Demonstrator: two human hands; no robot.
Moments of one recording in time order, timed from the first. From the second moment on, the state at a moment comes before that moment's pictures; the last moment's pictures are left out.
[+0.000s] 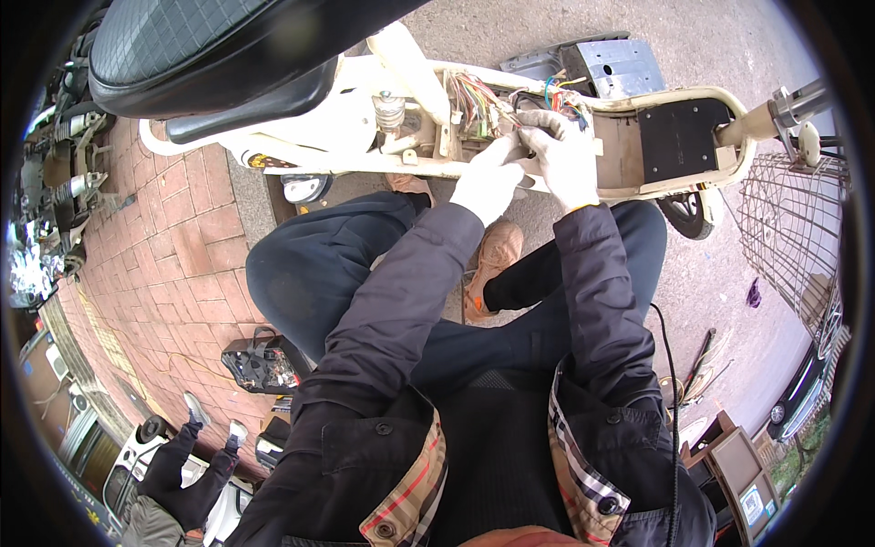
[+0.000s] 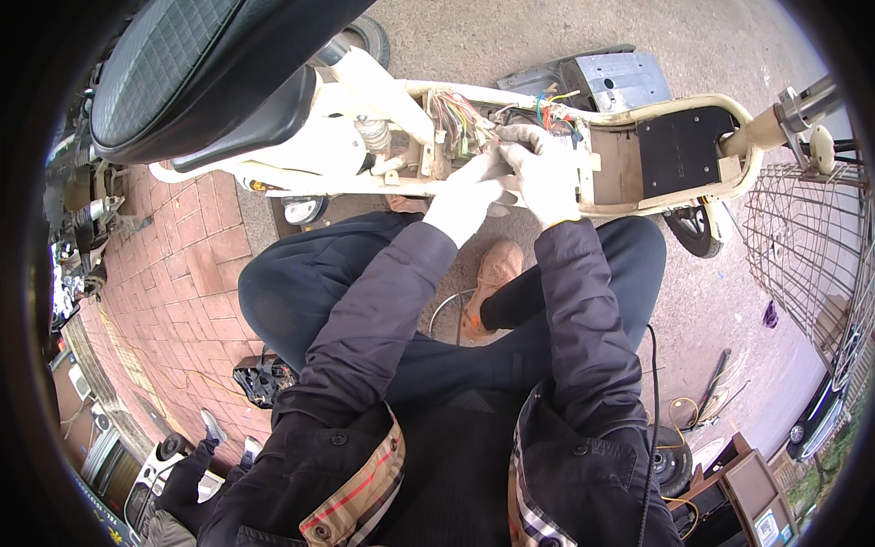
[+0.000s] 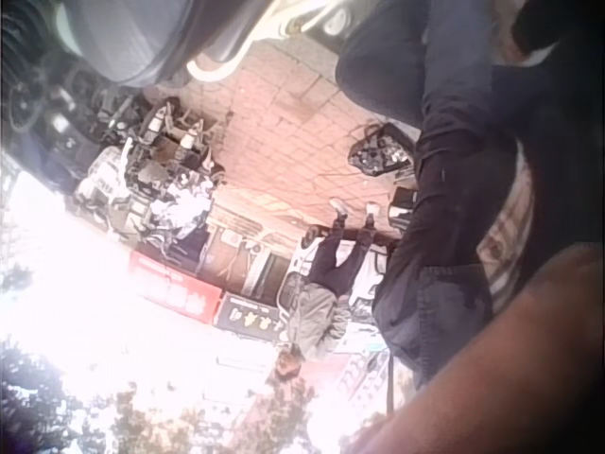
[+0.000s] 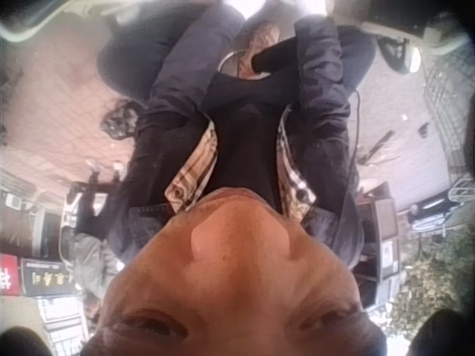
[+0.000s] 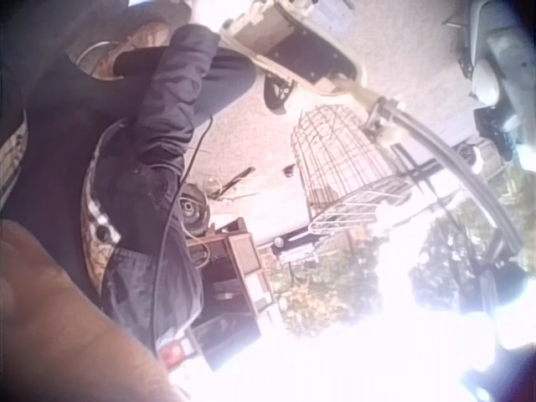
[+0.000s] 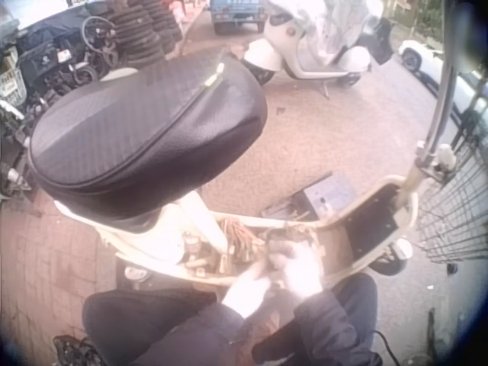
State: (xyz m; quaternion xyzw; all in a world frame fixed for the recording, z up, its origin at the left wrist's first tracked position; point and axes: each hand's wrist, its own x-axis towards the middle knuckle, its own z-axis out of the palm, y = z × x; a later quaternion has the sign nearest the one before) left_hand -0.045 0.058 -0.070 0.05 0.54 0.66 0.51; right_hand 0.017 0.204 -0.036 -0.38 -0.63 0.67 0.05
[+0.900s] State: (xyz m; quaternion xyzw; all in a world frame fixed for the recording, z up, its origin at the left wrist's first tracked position) left_hand -0.117 0.013 -0.001 0.11 0.64 0.58 0.49; right_hand 0.014 0.193 -0.027 -0.34 -0.72 0.60 0.06
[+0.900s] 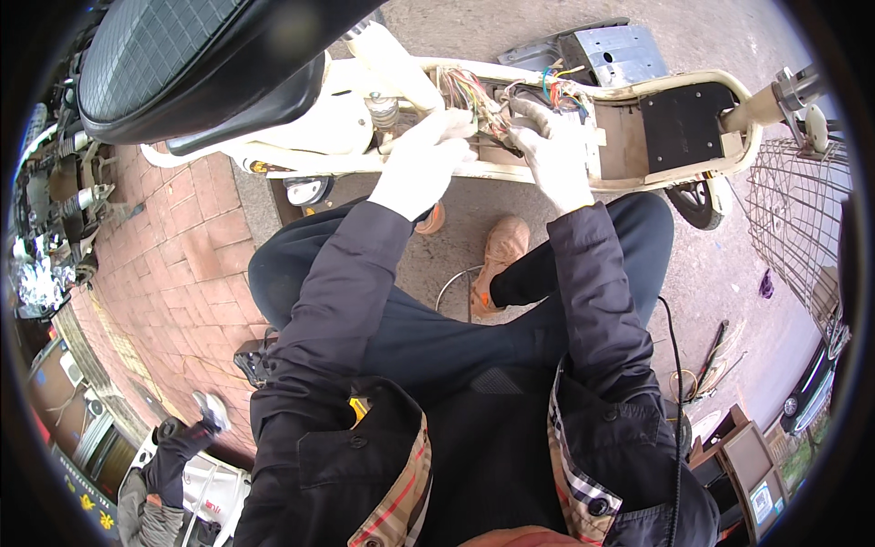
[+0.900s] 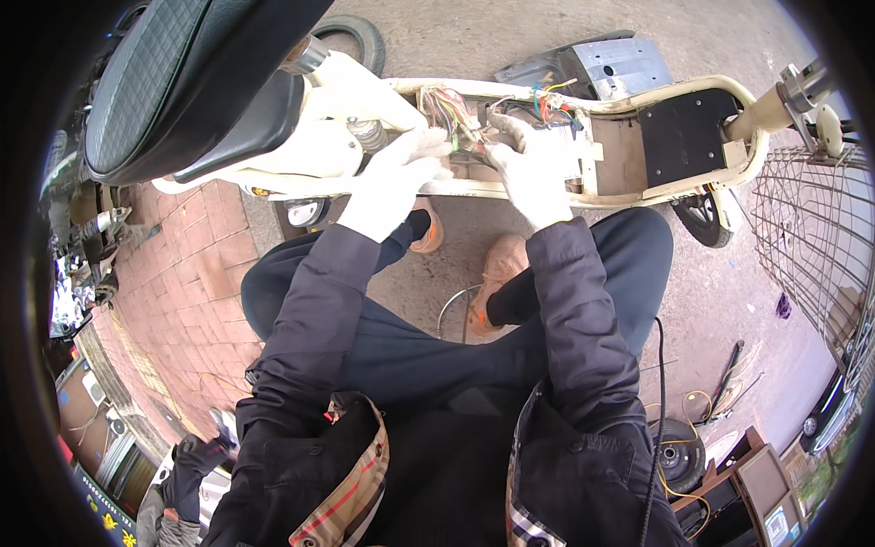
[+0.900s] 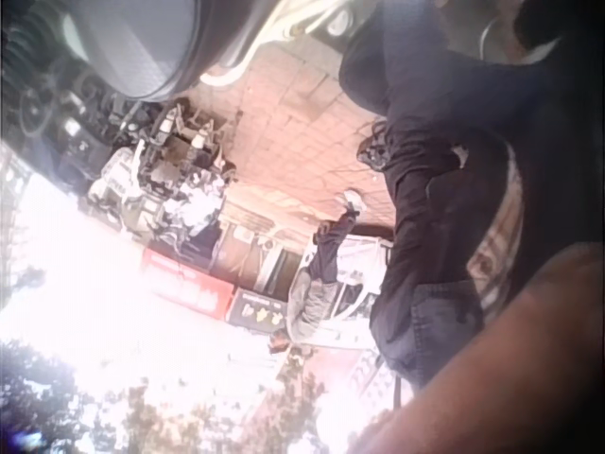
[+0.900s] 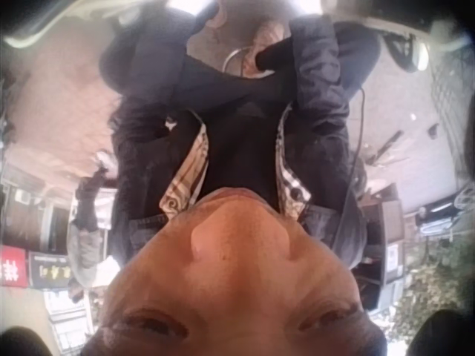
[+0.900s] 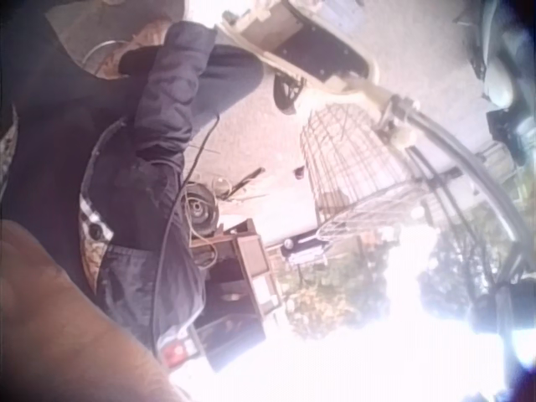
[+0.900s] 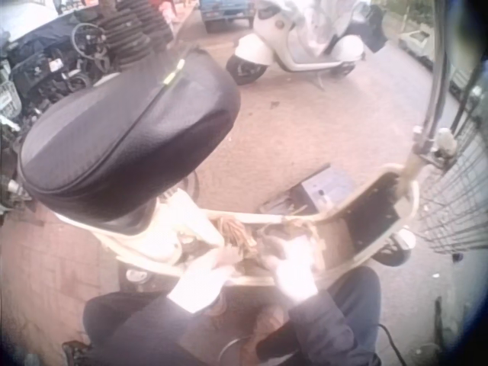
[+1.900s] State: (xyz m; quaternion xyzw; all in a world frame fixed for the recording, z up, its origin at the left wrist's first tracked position) left_hand -0.125 0.050 -0.076 -0.14 0.46 0.72 0.51; right_hand 0.001 0.150 -0.060 -0.40 -0.56 0.72 0.03
